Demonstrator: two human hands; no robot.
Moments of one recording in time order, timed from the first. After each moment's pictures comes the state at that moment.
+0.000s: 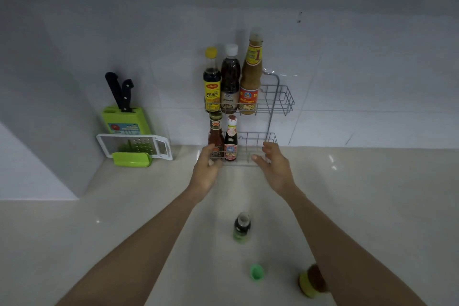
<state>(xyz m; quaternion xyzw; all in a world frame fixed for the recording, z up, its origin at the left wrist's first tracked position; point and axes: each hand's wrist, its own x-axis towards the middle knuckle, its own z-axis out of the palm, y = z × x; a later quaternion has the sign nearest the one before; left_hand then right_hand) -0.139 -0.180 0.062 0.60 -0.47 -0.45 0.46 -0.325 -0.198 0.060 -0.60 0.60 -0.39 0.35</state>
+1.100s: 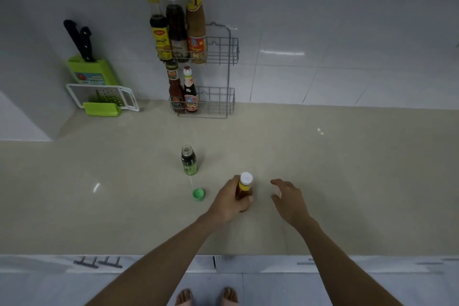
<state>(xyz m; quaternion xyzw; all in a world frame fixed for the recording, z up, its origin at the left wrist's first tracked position) -0.351 0.024 -0.015 0.57 -0.62 -0.47 0.27 -0.549 0.004 -0.043 -0.69 0.68 -0.11 0.23</state>
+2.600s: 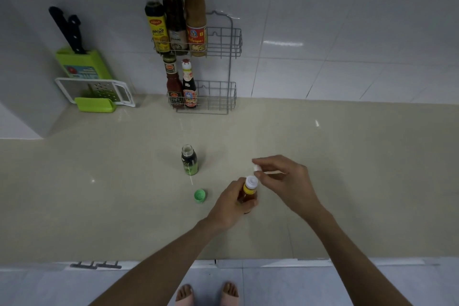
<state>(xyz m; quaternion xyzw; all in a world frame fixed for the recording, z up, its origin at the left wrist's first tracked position) -0.346 0.020 -0.022 0.53 -0.62 -0.49 0.30 -0.504 0.009 0.066 -0.67 0.51 -0.40 0.36</state>
